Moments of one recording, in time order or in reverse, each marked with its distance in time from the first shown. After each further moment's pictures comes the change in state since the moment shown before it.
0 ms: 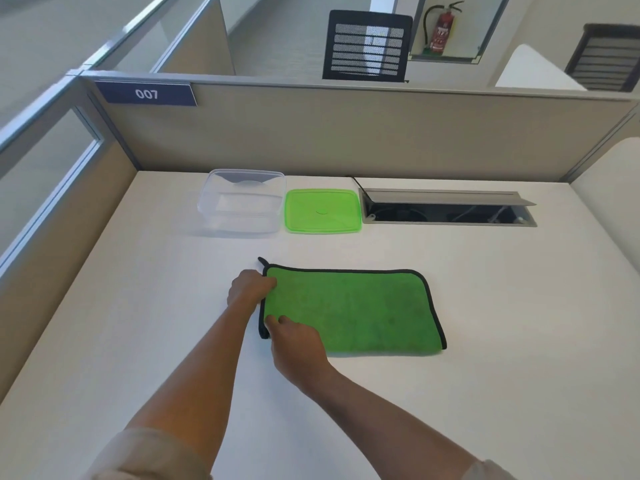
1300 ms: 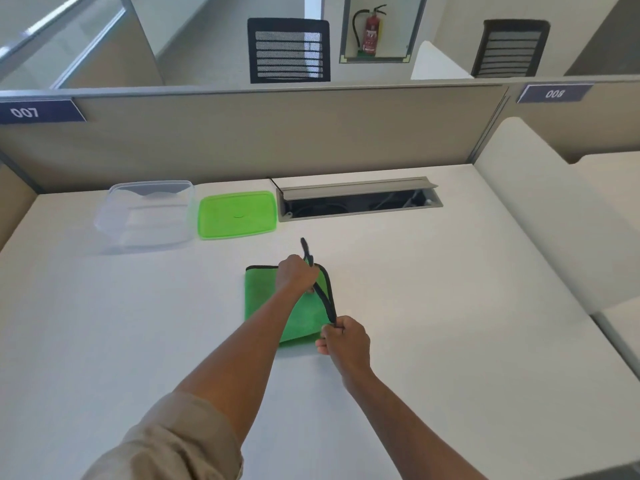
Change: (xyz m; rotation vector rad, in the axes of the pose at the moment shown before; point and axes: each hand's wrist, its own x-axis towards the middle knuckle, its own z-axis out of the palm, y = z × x) left_hand -0.107 0.167 0.186 0.079 -0.107 0.347; right_hand -0.131 0.184 -0.057 1.072 0.324 0.997
